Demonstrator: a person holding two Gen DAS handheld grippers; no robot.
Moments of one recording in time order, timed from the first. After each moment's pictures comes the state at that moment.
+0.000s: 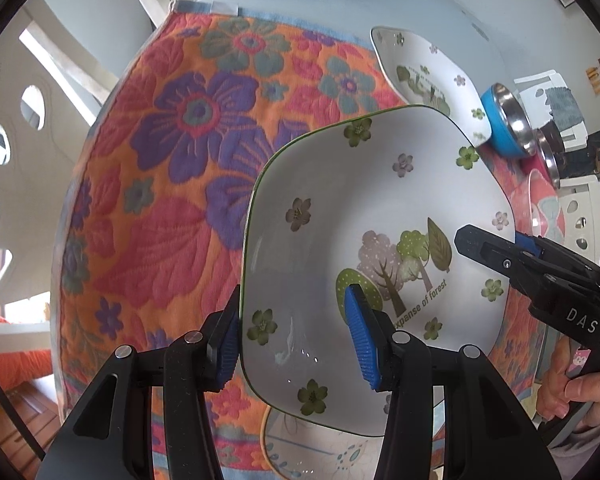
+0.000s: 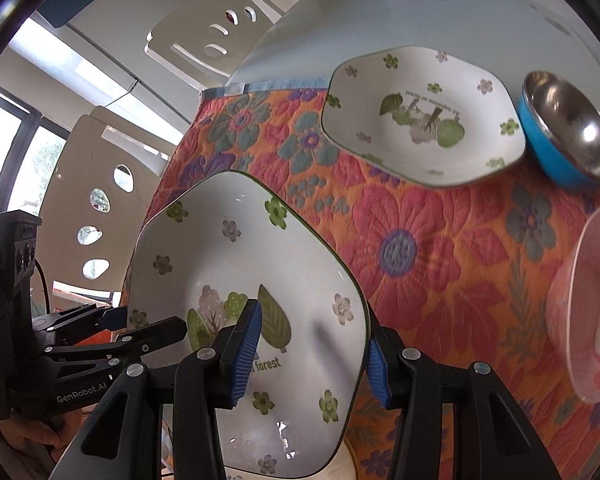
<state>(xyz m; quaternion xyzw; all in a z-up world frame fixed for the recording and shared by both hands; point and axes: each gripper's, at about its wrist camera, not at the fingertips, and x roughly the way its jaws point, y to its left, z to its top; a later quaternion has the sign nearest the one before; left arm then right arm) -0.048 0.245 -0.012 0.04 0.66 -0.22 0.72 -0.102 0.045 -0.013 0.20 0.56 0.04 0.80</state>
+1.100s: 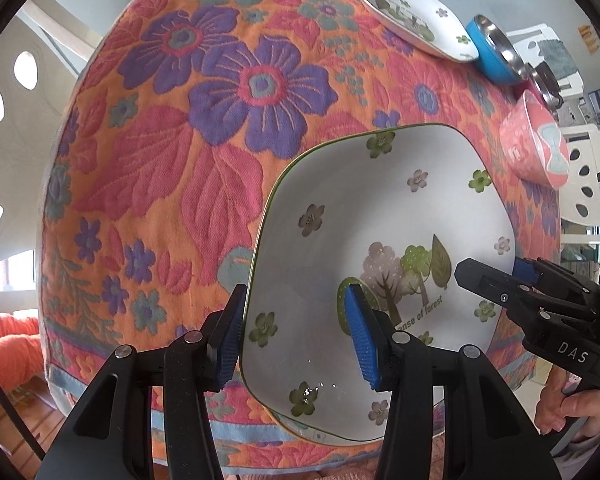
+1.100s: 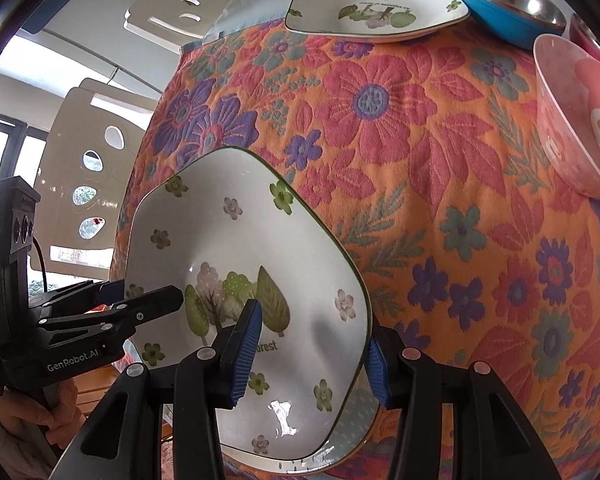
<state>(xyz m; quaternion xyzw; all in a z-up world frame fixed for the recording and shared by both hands) -0.101 0.255 -0.026 0.09 0.68 -0.24 0.69 -0.187 0.065 -0.046 0.25 0.60 0.02 0.76</state>
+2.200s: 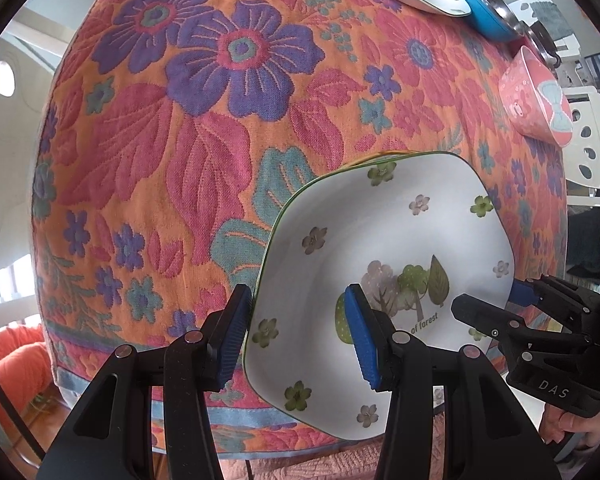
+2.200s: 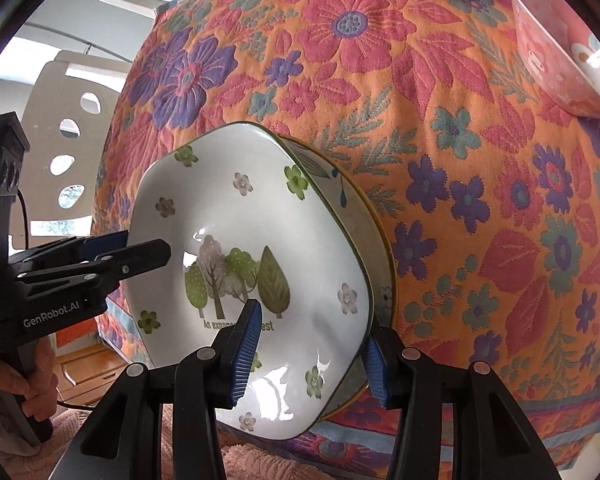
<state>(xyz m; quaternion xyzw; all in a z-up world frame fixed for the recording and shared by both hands) -0.114 0.249 -0.035 0.13 0.70 -0.26 0.65 -0.213 0.081 -0.062 0.26 0.65 -0.01 0.71</state>
